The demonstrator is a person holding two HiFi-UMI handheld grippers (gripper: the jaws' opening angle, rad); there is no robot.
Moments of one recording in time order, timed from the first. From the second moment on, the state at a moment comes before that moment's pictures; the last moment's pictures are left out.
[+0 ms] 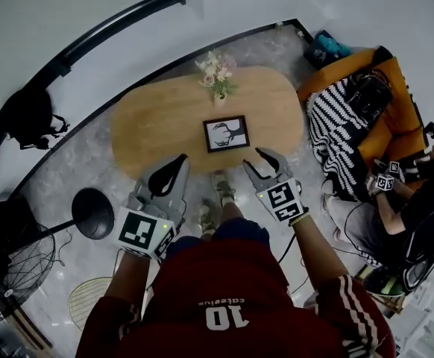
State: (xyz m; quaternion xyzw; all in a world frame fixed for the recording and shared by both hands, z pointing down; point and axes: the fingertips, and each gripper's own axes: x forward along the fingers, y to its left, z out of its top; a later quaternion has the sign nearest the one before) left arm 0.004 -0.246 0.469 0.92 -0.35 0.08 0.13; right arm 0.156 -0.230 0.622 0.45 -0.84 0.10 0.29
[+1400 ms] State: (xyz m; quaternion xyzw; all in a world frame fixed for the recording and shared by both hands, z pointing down) left arm -0.041 -0.273 0.617 0.88 -0.41 0.14 0.18; right arm 0.160 -0.276 1.013 0.24 -0.77 0.11 0.58
